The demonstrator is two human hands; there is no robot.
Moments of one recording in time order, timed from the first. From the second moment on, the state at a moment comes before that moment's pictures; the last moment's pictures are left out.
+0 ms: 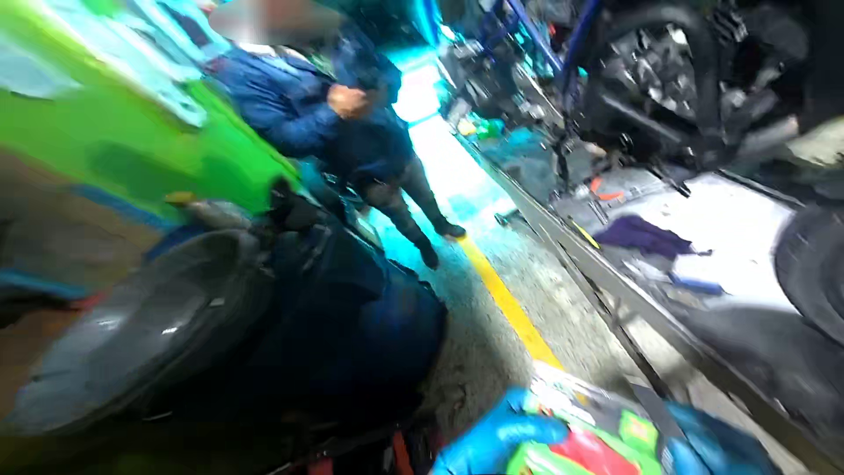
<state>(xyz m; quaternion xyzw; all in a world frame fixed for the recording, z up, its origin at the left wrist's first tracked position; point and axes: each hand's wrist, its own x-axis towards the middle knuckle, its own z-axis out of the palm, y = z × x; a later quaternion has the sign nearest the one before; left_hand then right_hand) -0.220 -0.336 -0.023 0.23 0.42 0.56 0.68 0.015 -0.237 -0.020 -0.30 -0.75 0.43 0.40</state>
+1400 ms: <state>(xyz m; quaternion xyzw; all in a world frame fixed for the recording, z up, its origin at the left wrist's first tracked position) -0.206 -0.303 -0.021 0.31 0.45 0.54 0.64 0.059 -0.249 -0.038 -0.30 -0.75 0.45 0.39</state>
